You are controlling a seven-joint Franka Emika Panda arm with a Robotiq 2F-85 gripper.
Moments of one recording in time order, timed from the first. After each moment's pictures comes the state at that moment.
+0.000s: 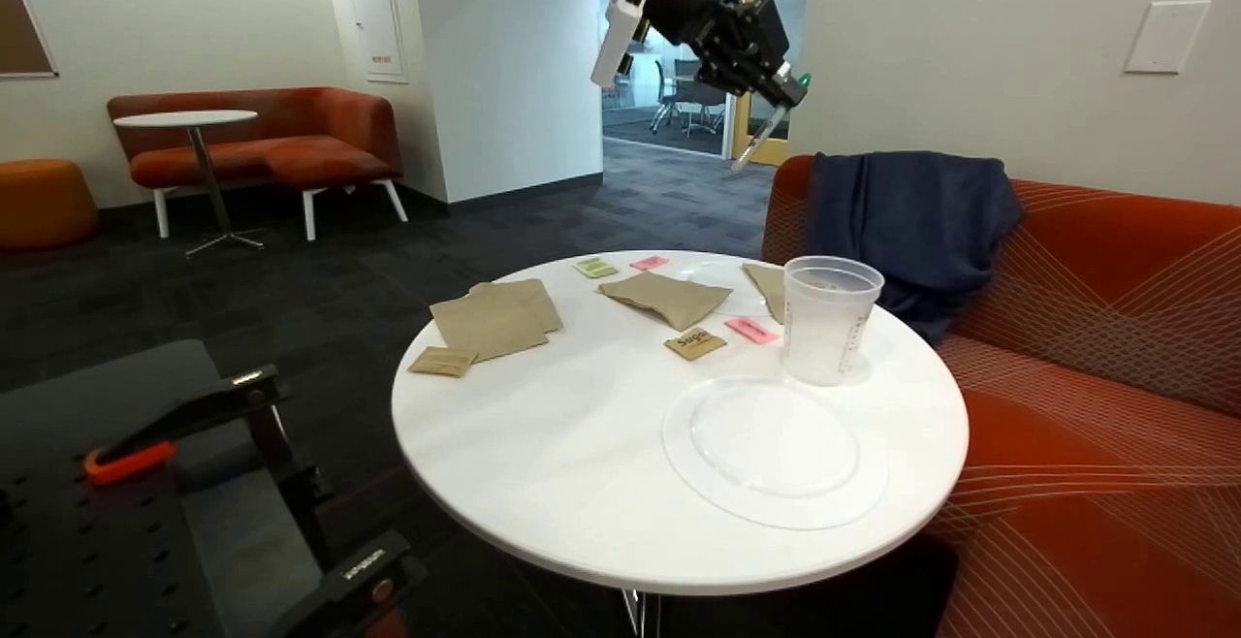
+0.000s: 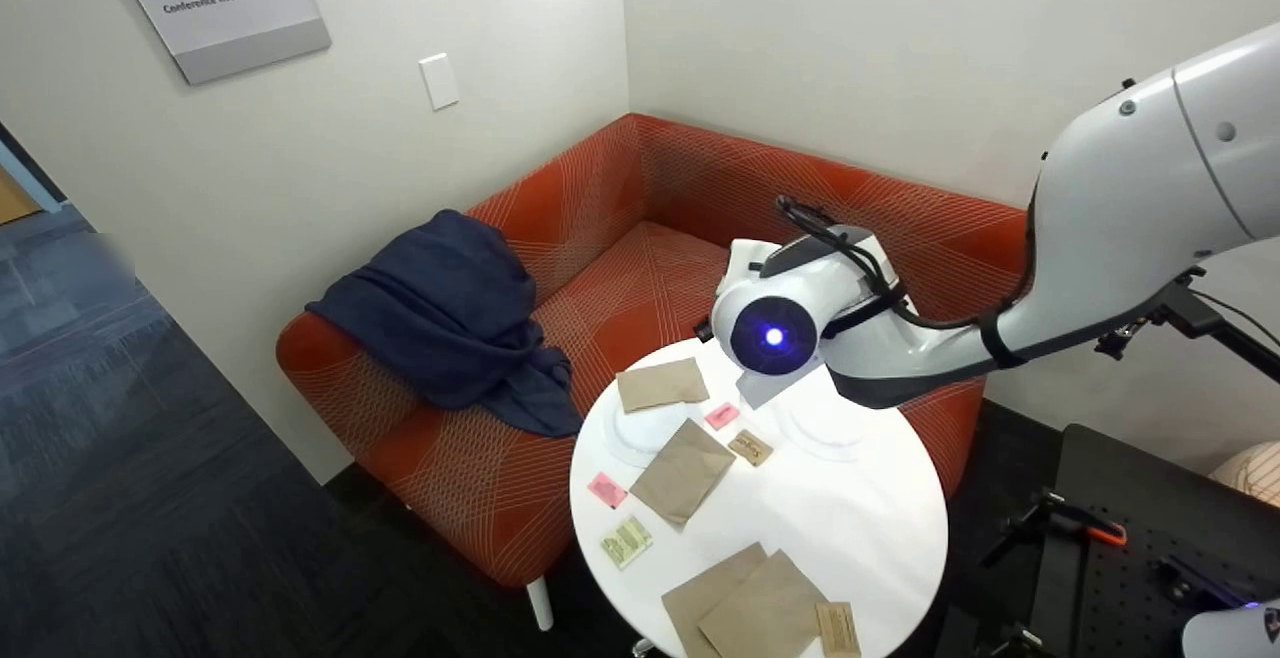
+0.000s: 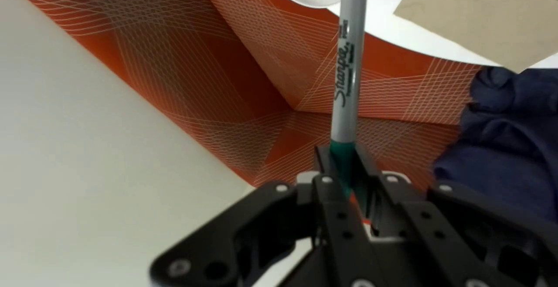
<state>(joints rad) 0.40 0.42 -0.31 -1.98 -1.21 2.43 1.44</state>
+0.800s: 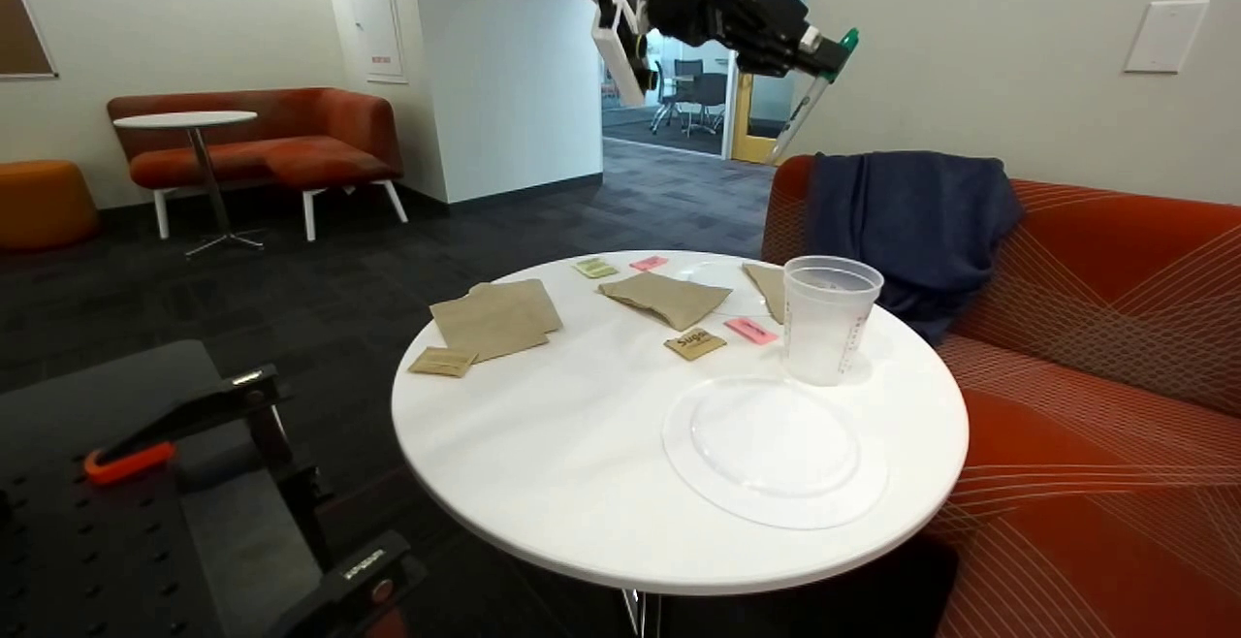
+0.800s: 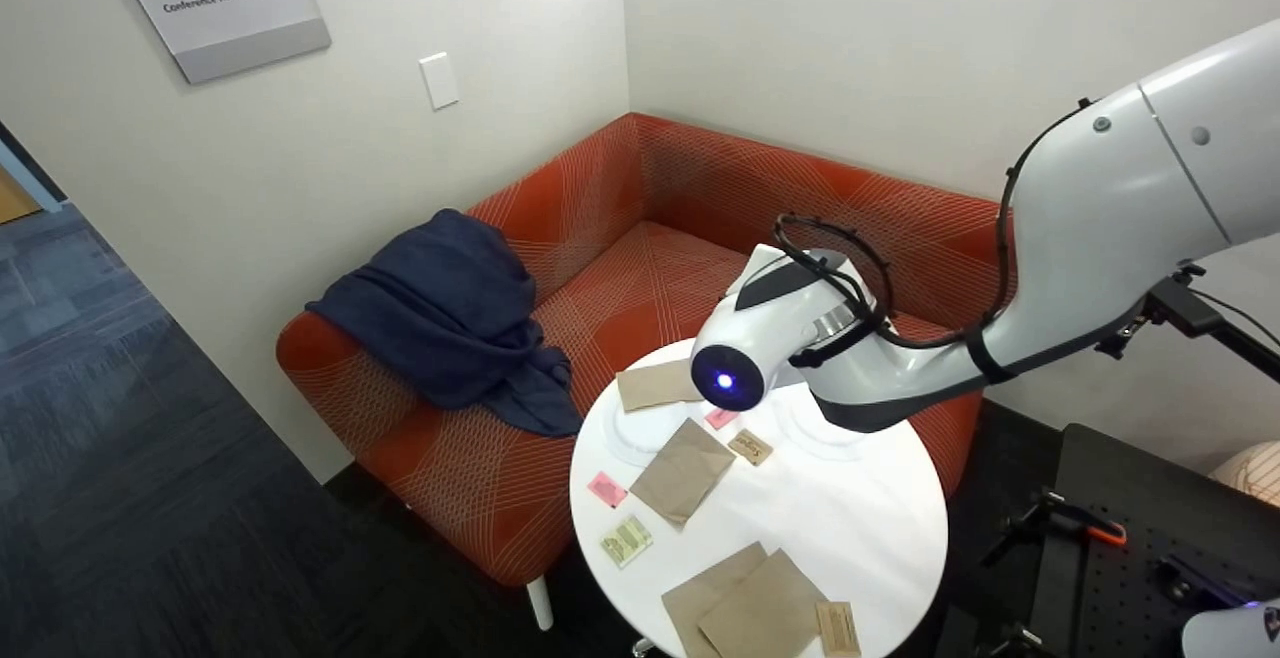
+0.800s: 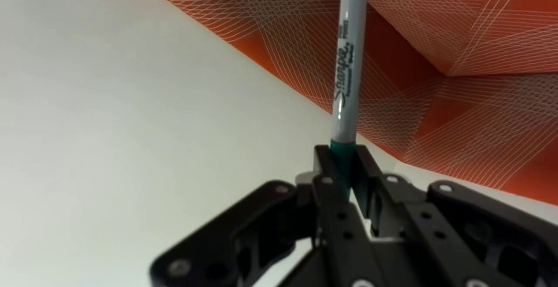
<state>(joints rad) 0.24 0.45 -0.06 -1.93 -1.31 1.93 1.76</state>
